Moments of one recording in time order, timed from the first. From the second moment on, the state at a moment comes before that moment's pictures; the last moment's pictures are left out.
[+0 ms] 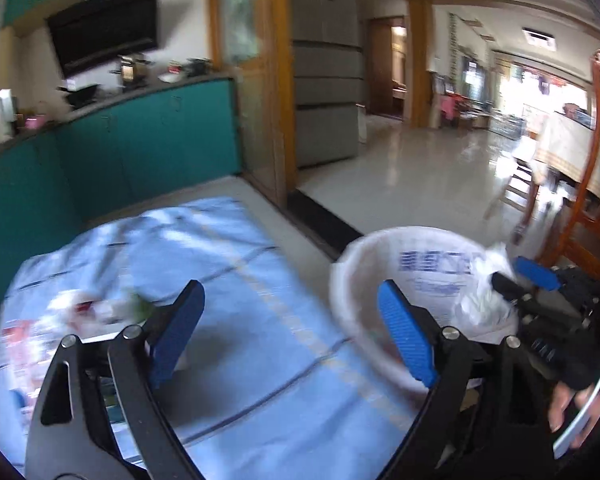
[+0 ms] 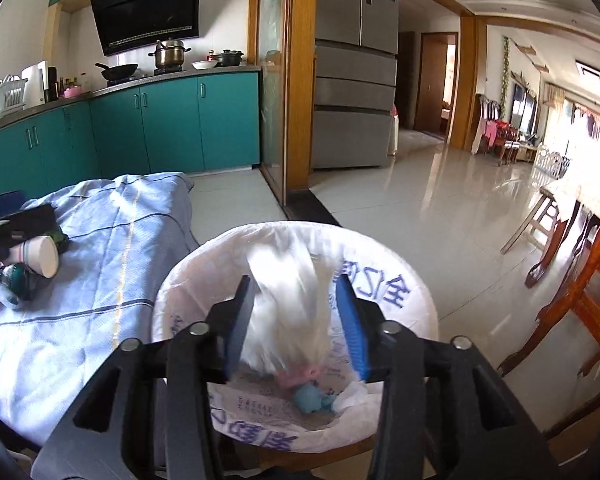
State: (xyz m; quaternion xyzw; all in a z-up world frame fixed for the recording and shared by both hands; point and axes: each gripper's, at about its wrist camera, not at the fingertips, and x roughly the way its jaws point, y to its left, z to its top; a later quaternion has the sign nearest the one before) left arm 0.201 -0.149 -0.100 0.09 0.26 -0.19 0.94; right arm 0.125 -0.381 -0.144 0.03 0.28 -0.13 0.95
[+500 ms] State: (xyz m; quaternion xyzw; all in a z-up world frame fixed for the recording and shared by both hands) left arm 0.181 0.120 -0.103 -0.04 0.30 0.07 0.95; right arm 0.175 -0.236 -0.131 0.03 0.29 0.10 0.95
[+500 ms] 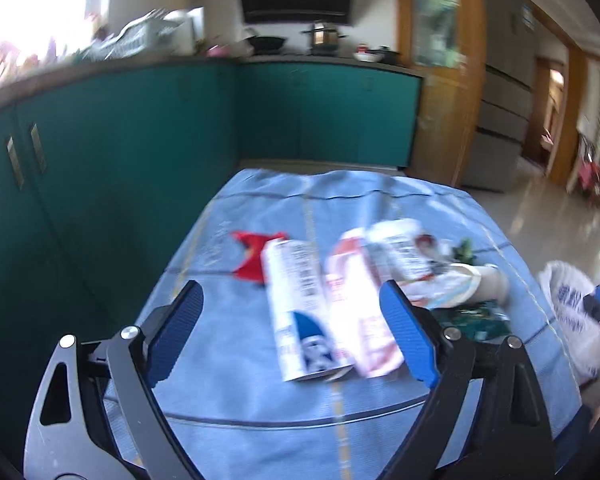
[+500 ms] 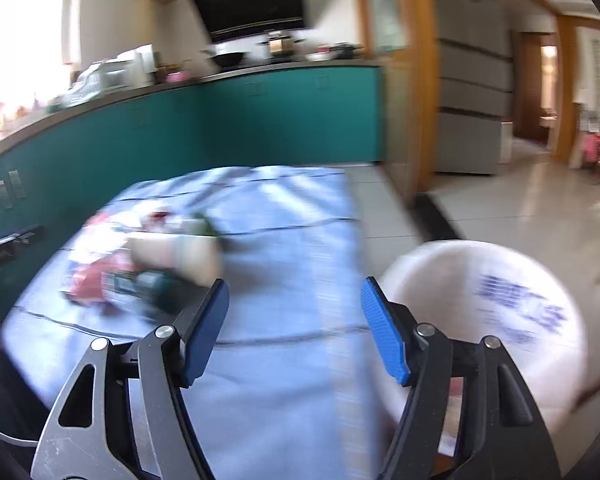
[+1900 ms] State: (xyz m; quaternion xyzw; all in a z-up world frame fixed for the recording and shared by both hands) left arm 0.223 0.137 -0.173 -0.09 0.40 -0.05 0.91; right arm 0.160 -0.156 -0.161 -0.03 0.36 0.14 0.92
